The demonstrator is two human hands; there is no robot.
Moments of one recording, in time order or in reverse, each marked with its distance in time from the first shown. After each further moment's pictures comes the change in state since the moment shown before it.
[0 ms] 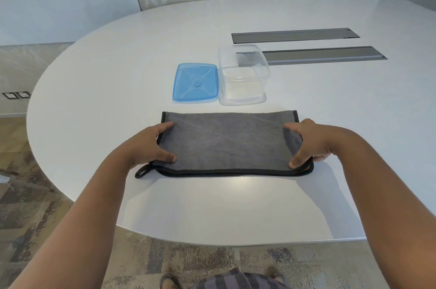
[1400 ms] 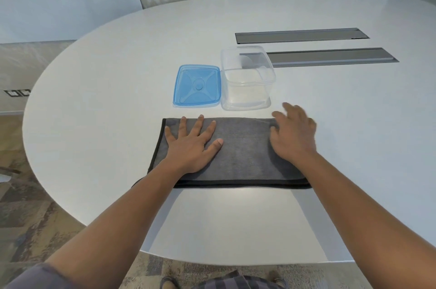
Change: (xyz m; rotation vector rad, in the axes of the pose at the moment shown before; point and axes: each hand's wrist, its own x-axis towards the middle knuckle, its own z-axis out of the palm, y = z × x) left_hand 0.058 0.033 0.084 0.765 0.160 0.153; right_hand 0.067 -0.036 0.043 -0.191 0.733 -0.124
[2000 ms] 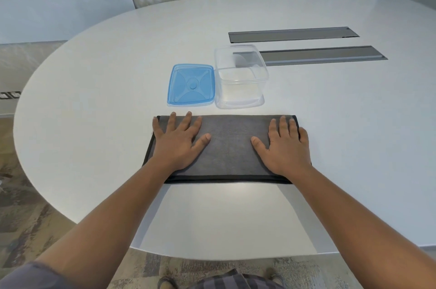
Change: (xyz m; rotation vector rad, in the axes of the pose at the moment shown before) left_hand -0.002 -0.015 -0.002 0.071 0.146 0.001; right_hand -0.034 -0.003 0.017 -0.159 -0.207 0.086
